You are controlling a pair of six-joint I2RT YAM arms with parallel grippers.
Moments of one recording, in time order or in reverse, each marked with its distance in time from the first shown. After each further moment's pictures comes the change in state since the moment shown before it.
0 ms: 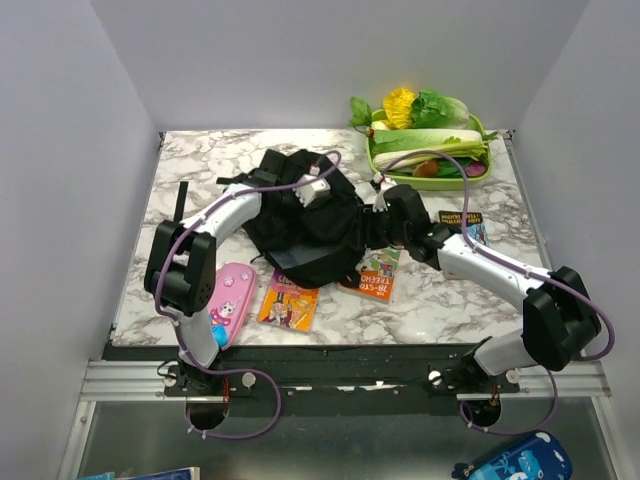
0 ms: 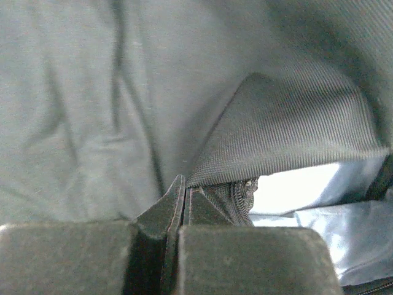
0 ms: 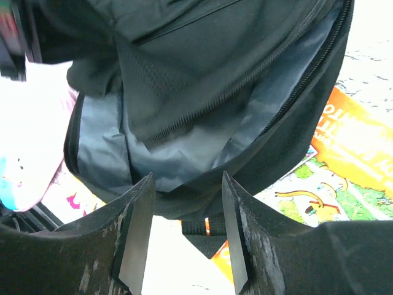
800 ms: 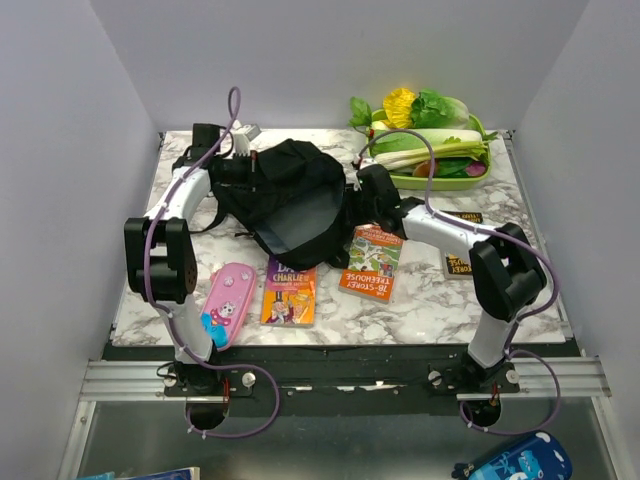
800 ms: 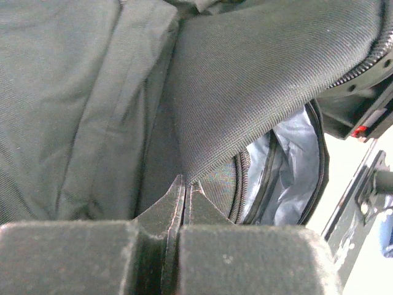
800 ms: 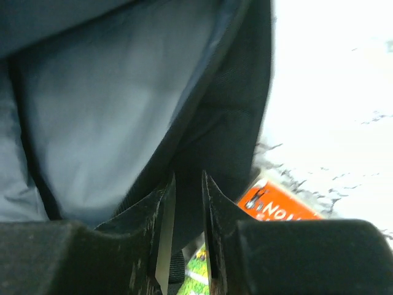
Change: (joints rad) left arm 0.348 0.060 0.195 0.067 0.460 -0.536; right arm -0.004 0.344 0.263 0.011 0.182 -0.079
